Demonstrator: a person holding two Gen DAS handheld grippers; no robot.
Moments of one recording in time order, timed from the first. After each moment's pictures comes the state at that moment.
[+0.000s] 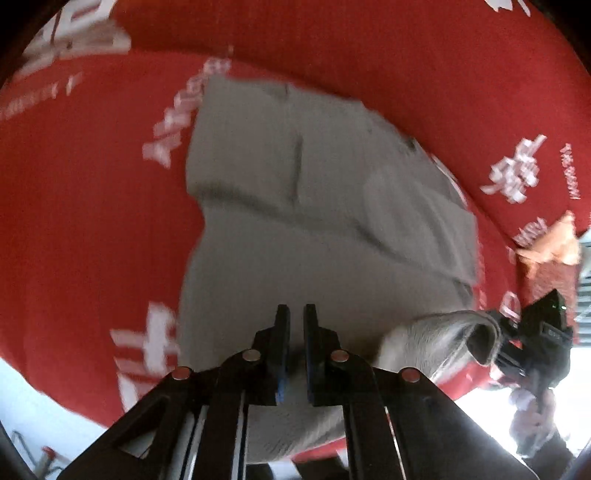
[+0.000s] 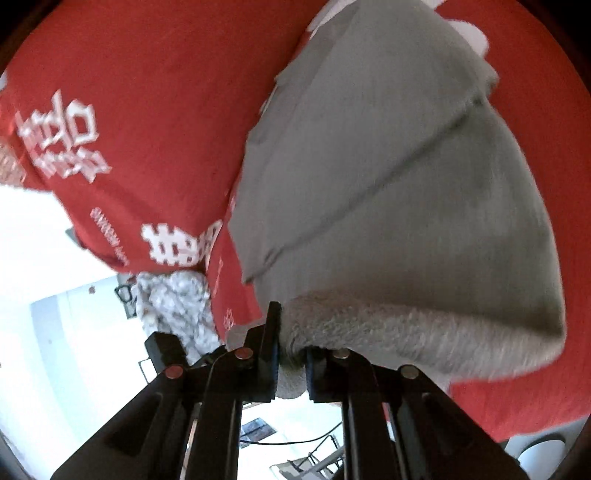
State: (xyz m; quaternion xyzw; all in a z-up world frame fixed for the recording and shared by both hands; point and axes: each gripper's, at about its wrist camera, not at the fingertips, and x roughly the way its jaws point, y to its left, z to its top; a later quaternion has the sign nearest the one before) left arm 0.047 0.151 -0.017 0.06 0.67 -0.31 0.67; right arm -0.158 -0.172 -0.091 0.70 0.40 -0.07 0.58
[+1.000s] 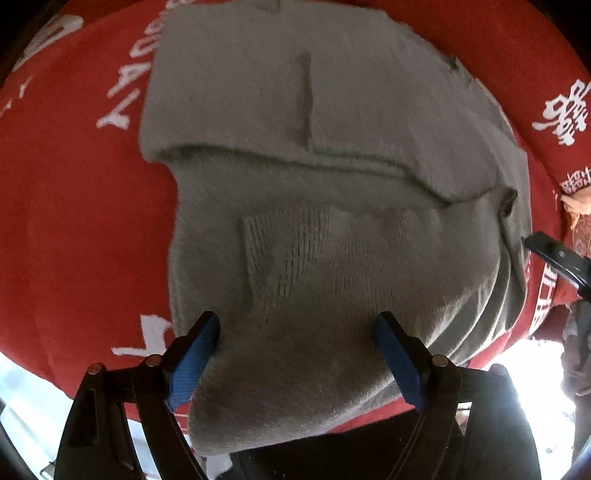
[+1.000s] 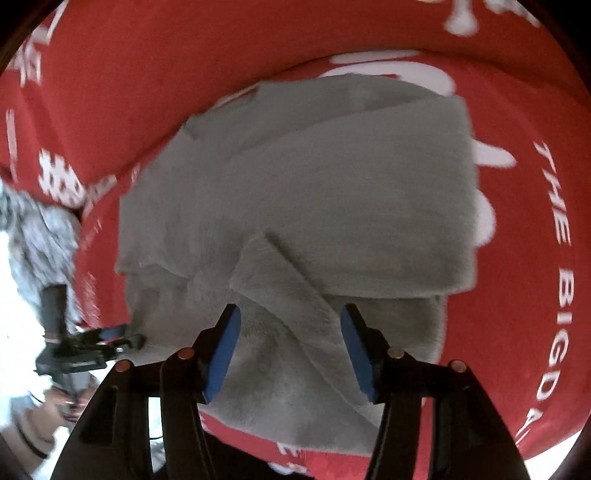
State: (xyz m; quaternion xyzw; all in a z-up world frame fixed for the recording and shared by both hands) left arm 0.041 0.099 -0.087 0.18 0.76 -0.28 0.55; right arm -0.090 -0.200 -0.085 0.40 0.62 -0.12 0.66
